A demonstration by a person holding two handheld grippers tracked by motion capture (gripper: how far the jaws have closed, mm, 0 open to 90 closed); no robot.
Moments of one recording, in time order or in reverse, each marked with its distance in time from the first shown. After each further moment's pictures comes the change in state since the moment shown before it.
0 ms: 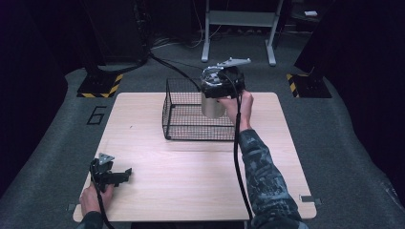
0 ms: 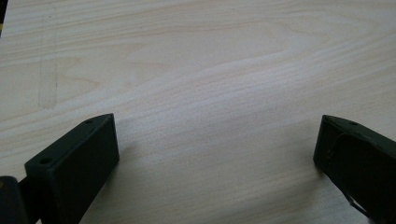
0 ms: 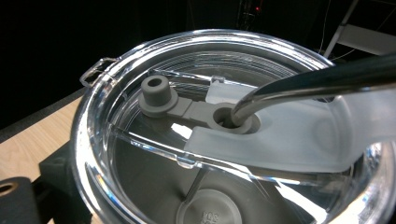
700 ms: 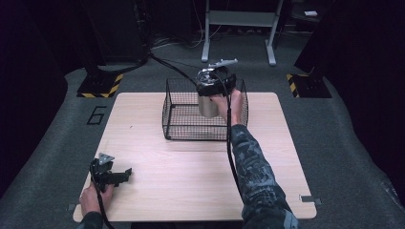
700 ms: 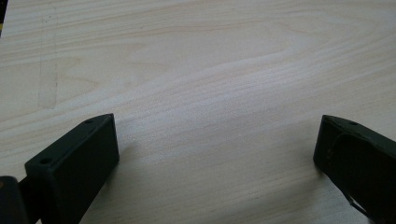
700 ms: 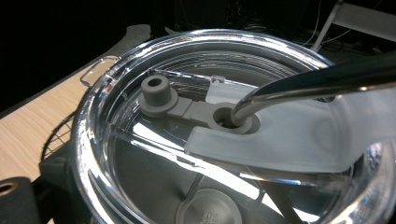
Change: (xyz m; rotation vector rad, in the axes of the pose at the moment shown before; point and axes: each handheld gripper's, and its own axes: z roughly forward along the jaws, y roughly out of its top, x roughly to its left) left arm 0.001 0.000 -0.001 0.014 -0.006 0.016; right arm -0.008 -0.008 0.054 0.062 -0.044 0.011
